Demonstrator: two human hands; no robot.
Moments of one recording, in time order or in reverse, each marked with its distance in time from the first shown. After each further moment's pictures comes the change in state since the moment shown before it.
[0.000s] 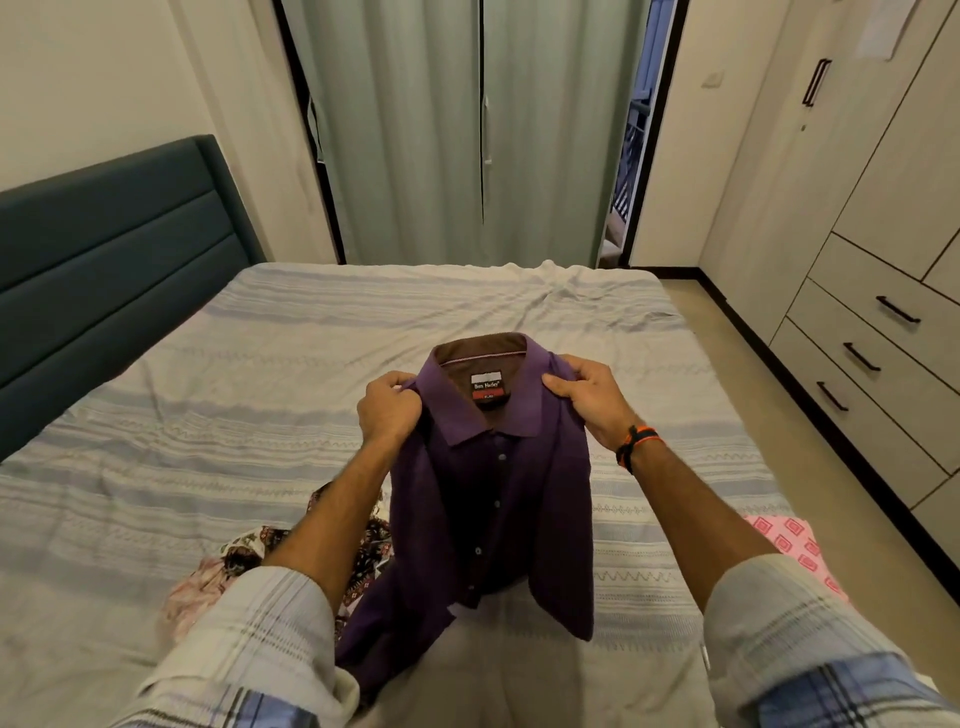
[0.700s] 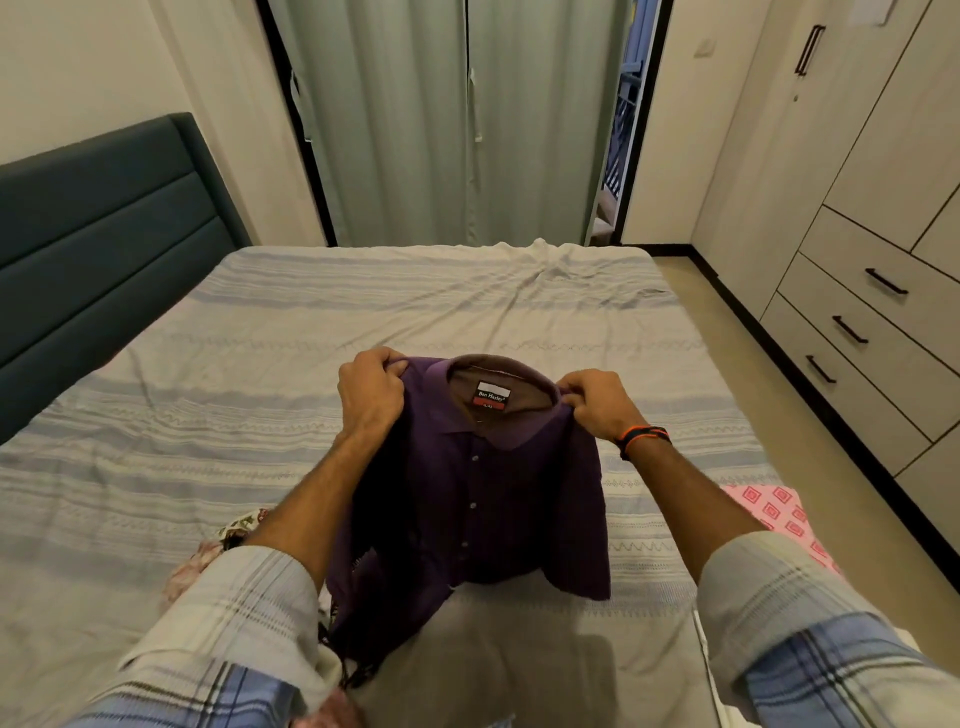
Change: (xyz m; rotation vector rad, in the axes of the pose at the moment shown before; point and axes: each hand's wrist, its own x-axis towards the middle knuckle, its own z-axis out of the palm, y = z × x) left_hand -0.004 -0.005 -0.013 0.225 0.098 0.313; right_hand -0.018 0.025 -0.030 -0.984 -0.027 -0.029
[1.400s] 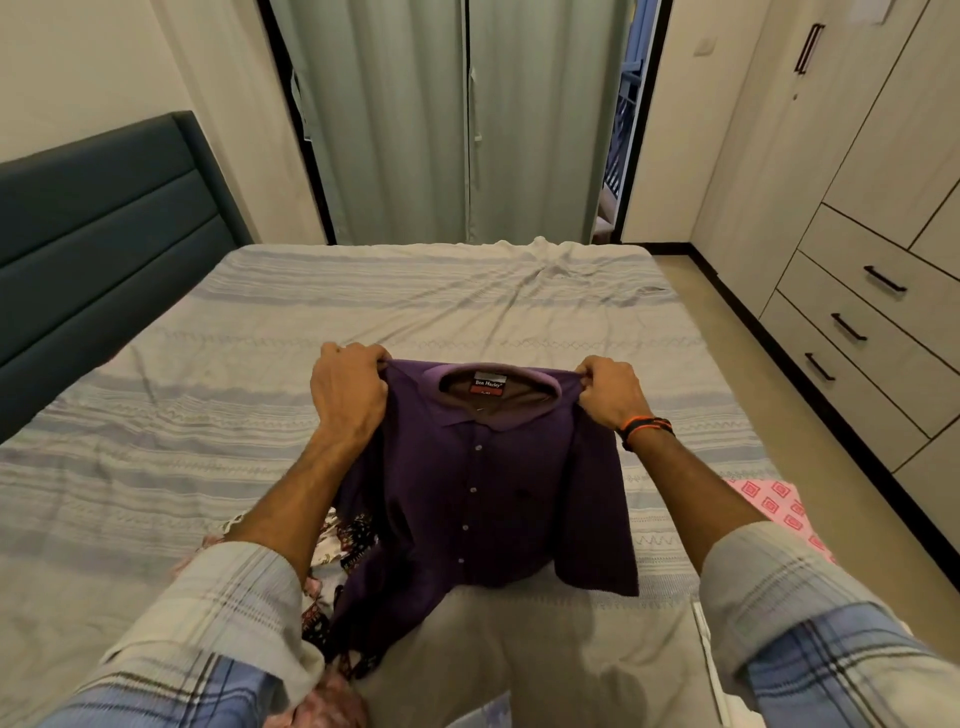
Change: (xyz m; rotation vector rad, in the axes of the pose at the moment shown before) left_hand 0.001 -0.019 -0.023 0.436 0.071 0.275; right_hand -0.006 -0.004 -0.009 -0.057 0.122 0.167
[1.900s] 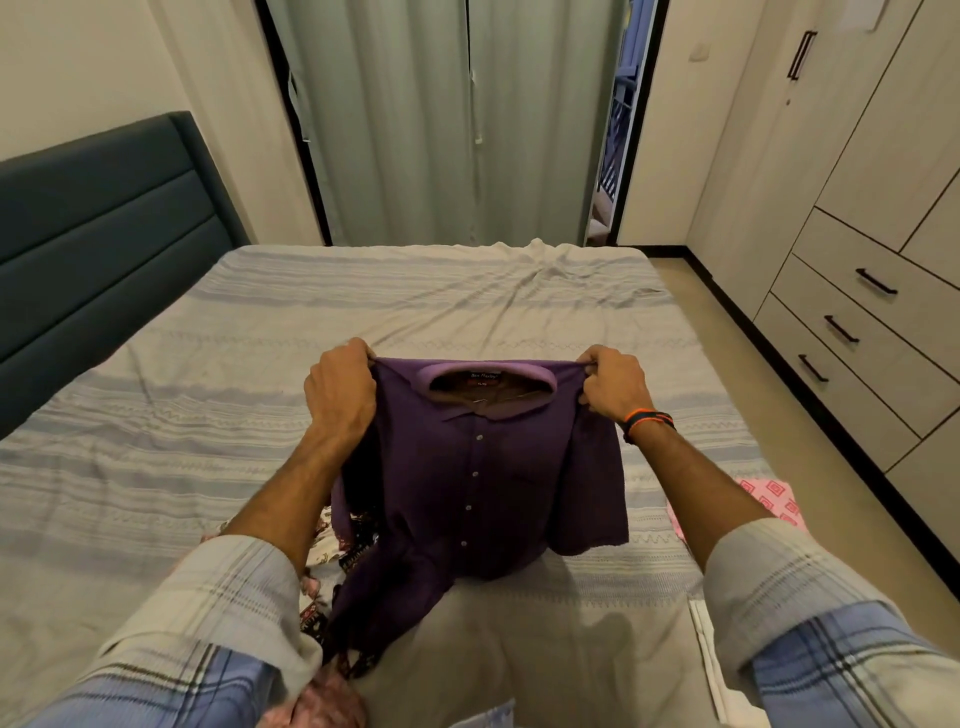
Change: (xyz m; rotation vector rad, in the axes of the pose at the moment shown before) left_hand 0.002 -0.007 0.000 0.022 -0.036 -0.102; right_hand 0.000 -0.005 -0.007 0.095 0.049 0.036
